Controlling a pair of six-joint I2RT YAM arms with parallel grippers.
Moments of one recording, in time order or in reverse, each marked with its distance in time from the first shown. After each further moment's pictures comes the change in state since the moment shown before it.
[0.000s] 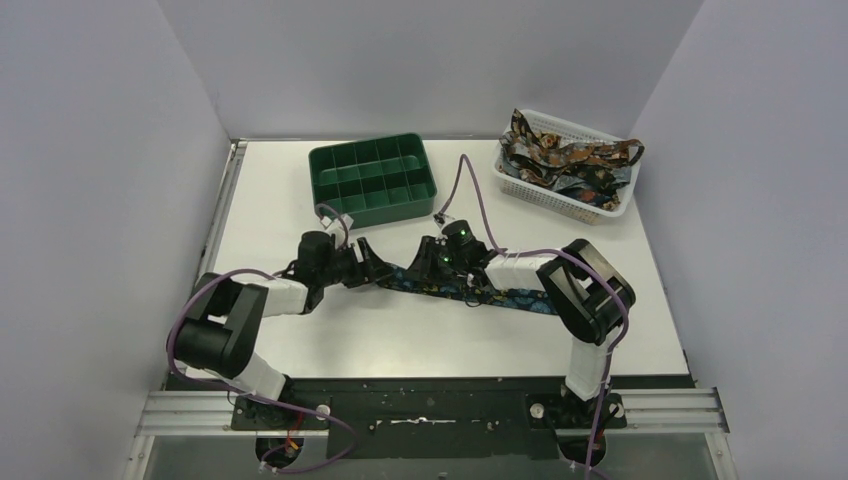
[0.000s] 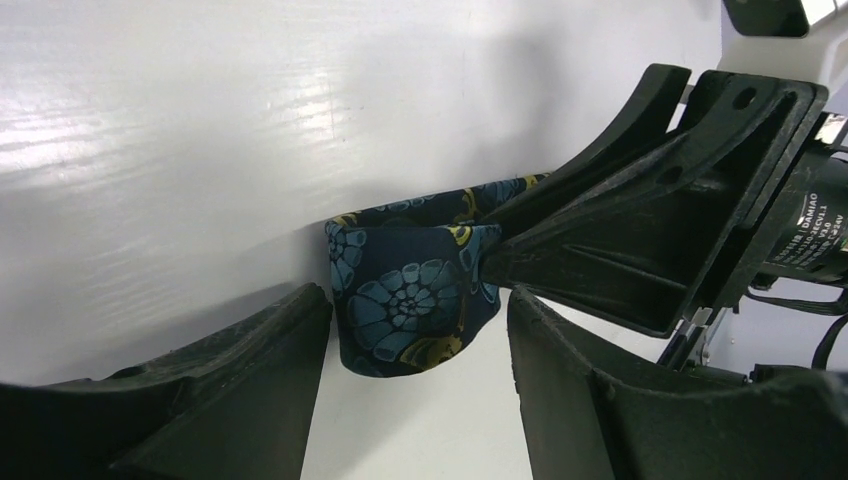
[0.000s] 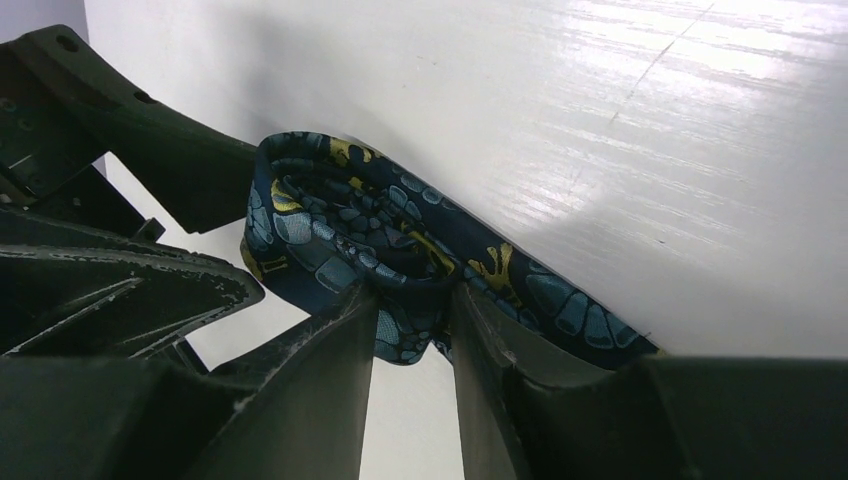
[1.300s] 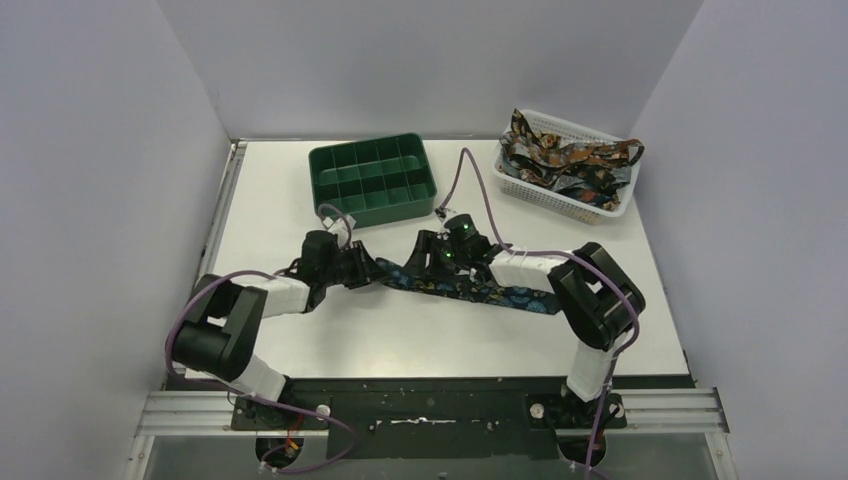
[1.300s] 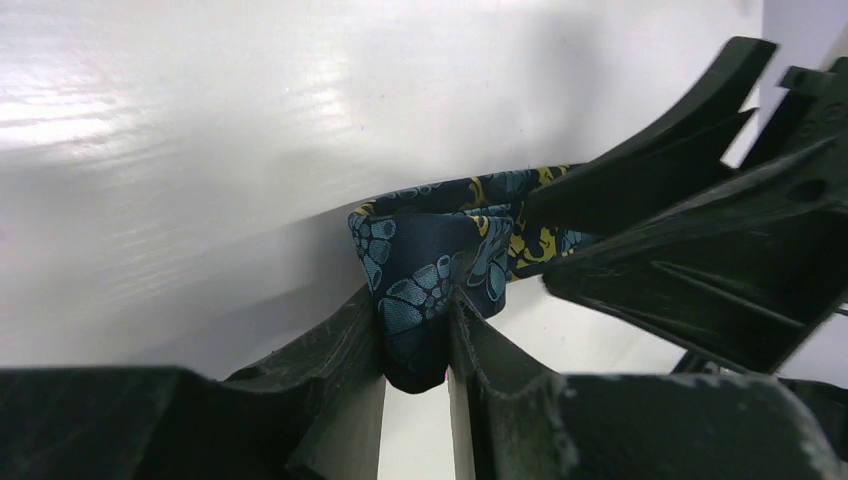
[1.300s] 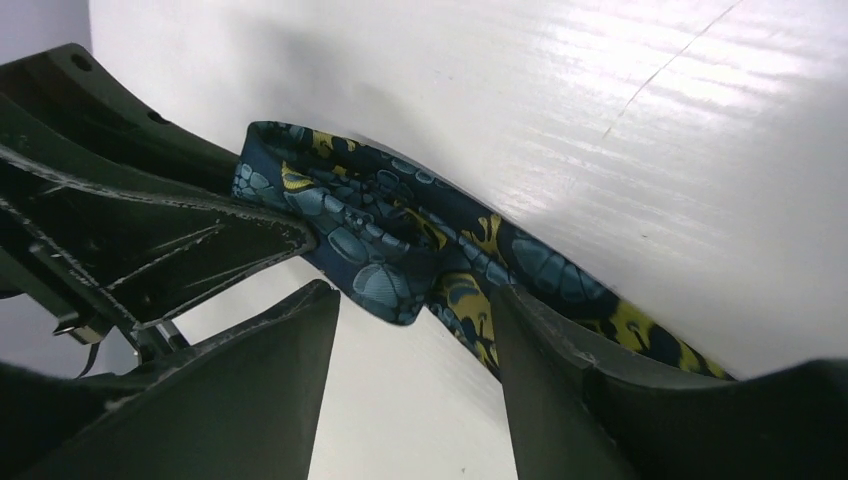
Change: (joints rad) left arm -0.018 0.013 0.005 -0.049 -0.031 -0.005; right arm -0.010 -0.042 0.025 -0.083 0.011 -0.064
